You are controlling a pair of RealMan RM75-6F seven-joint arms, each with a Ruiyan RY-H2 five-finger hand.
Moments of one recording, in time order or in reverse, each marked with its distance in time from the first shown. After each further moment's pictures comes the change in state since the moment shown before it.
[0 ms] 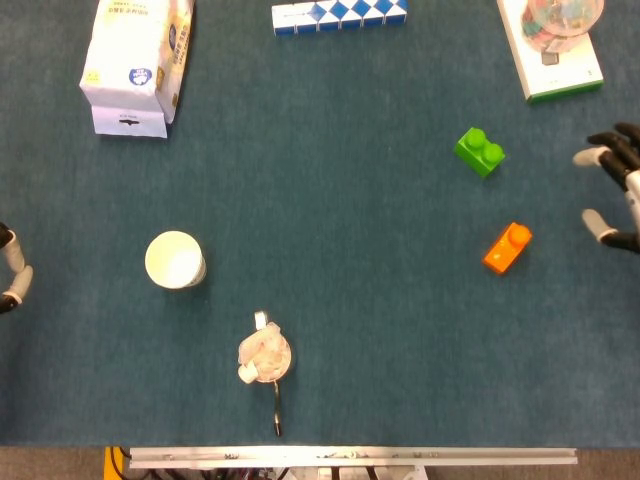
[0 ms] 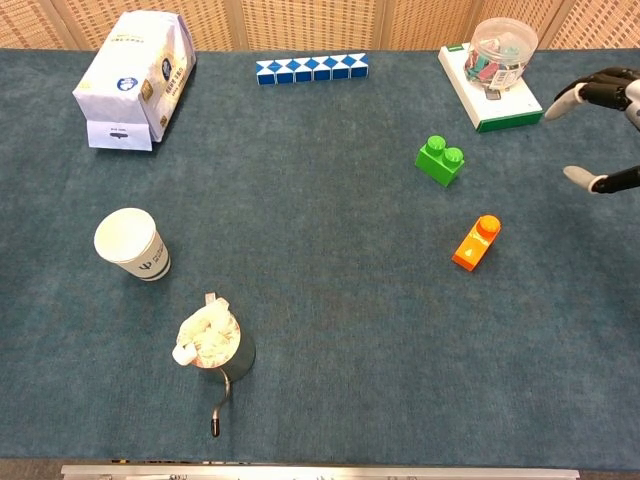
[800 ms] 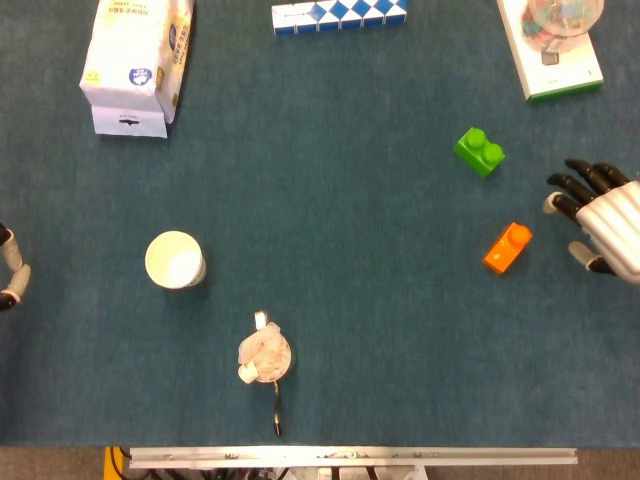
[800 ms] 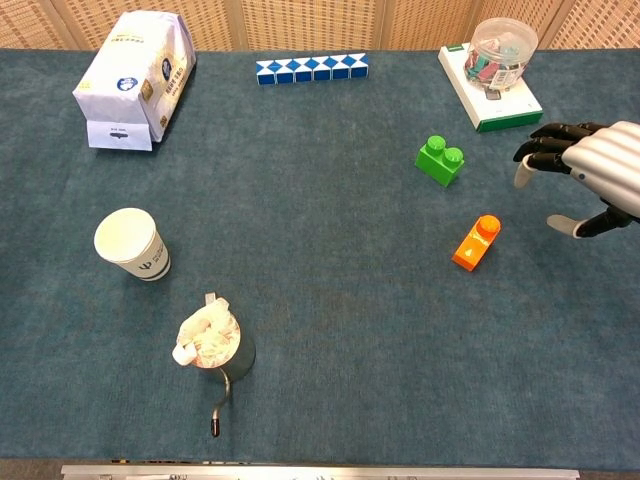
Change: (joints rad) left arm -0.004 -0.002 -0.006 -0.003 -0.032 -0.027 0.021; right arm 0.087 0.018 -0.110 0.129 -0.161 -0.127 -0.084
